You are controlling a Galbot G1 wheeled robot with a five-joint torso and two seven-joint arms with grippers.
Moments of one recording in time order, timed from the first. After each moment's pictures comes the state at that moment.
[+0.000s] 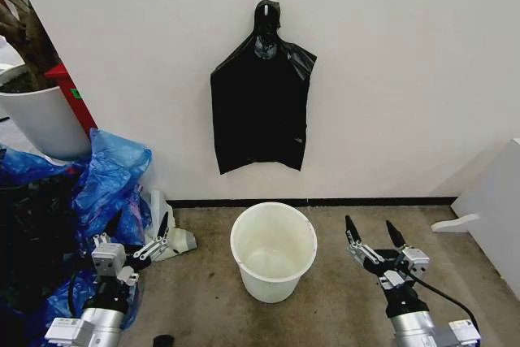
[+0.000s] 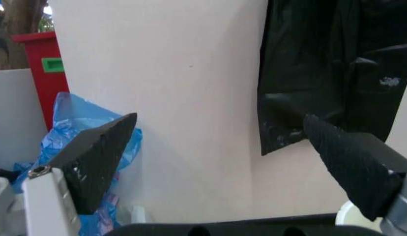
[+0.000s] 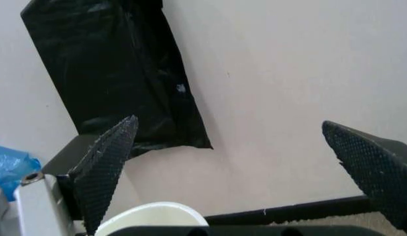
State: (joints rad) left arm 1.87 -1.31 -0.73 -2.30 -0.28 -0.22 0.03; right arm -1.83 1.61 0.67 2.25 0.39 0.13 -0.31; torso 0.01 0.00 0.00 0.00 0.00
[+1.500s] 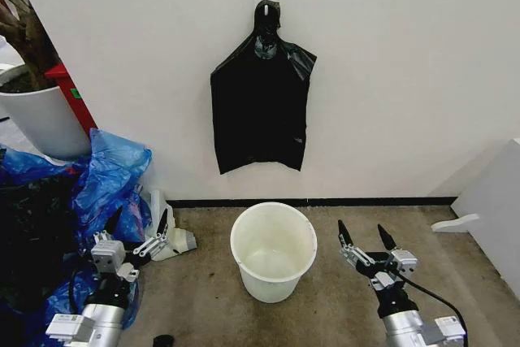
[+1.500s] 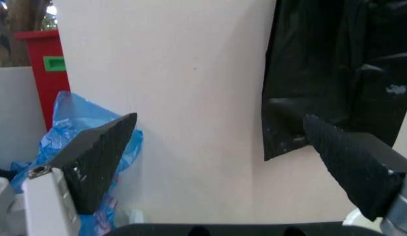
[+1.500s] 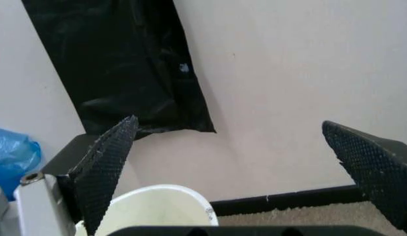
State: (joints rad) left arm 1.84 -1.28 -0.73 -2.27 -0.32 -0.22 0.02; right arm -1.81 1.61 0.64 2.21 0.34 0.12 -0.31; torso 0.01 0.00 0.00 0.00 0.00
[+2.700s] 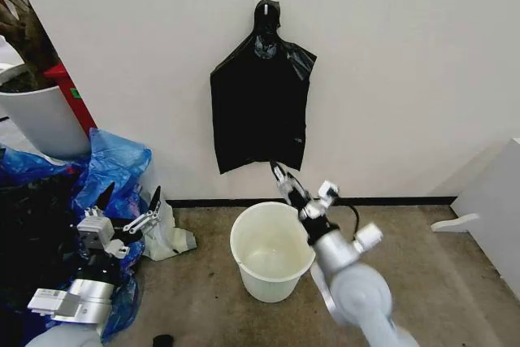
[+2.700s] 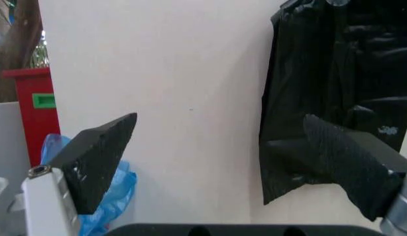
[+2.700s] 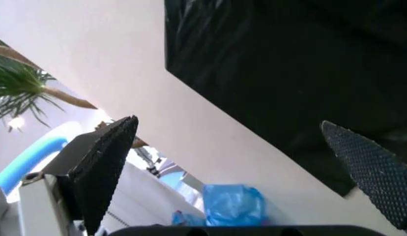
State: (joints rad) left arm 1.78 -1.07 -0.74 -2.30 -0.47 -0.25 -0.07; right arm -1.13 1.32 0.14 2.09 1.23 -0.07 0.04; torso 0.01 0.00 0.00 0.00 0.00
